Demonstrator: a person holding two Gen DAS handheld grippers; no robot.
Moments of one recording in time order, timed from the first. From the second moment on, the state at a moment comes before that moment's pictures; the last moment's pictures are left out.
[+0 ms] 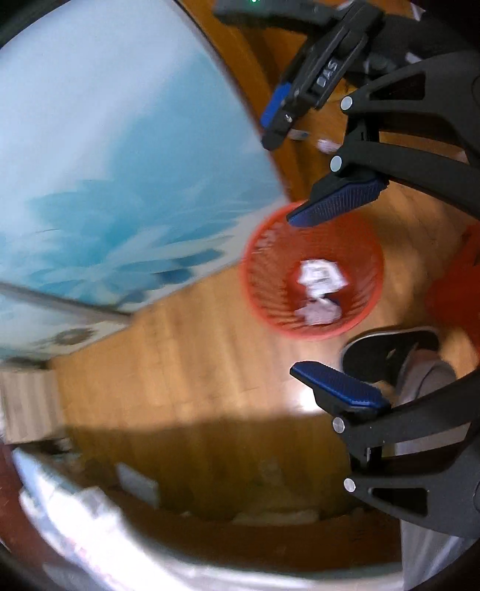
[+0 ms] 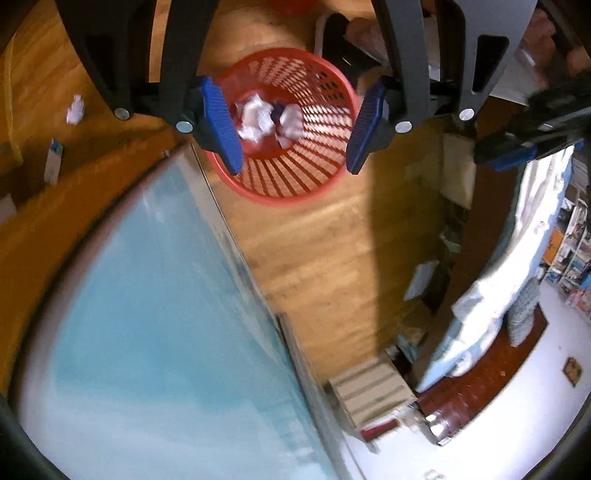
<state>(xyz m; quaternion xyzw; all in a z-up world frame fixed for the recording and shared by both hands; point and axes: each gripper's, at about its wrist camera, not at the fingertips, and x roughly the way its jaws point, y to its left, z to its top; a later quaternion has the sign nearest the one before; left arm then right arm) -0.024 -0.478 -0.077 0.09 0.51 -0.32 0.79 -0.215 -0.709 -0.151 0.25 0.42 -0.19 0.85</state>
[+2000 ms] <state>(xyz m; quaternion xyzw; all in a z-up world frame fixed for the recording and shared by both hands) 0.145 0.097 -0.052 -0.18 0.47 0.00 0.87 0.288 -0.146 -0.134 0.03 0.49 0.16 0.86</state>
